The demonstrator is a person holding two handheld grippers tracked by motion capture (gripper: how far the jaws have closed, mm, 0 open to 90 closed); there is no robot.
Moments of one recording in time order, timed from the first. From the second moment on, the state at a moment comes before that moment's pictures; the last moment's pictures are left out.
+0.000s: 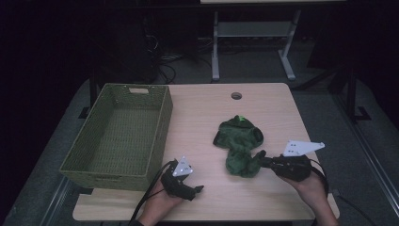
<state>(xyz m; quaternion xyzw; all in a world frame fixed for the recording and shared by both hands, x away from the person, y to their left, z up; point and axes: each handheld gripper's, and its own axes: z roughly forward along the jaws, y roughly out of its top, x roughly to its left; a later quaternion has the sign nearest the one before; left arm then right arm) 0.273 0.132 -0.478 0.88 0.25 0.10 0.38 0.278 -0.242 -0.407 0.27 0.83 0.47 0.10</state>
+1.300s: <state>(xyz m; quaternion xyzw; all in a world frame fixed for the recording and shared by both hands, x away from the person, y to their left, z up) 0.273 0.132 -0.478 0.89 0.25 0.10 0.38 0.341 -0.180 -0.460 0.32 0.87 0.38 0.03</state>
